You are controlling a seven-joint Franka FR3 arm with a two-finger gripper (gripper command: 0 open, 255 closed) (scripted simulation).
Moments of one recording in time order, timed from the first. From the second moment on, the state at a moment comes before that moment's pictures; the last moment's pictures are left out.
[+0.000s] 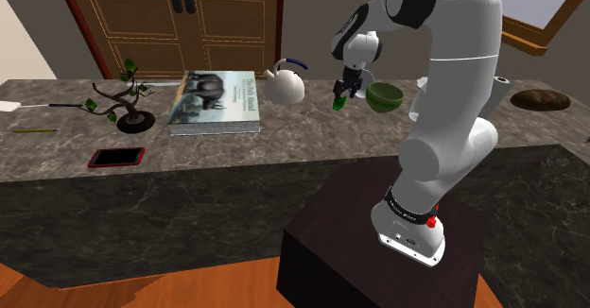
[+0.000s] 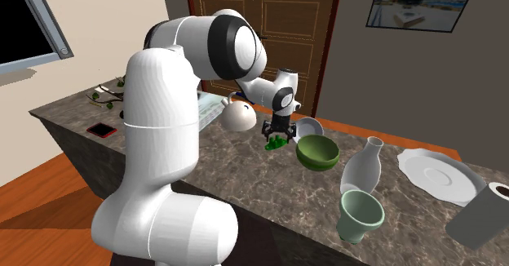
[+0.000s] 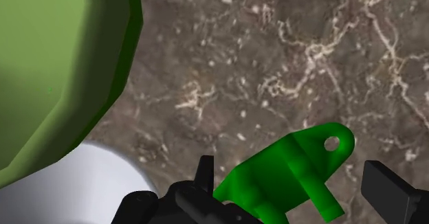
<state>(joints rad) -0.41 0.41 -0.36 -2.04 0.27 2.37 -0.59</state>
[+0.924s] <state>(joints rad) -0.41 0.41 -0.36 -2.04 0.27 2.37 -0.59</state>
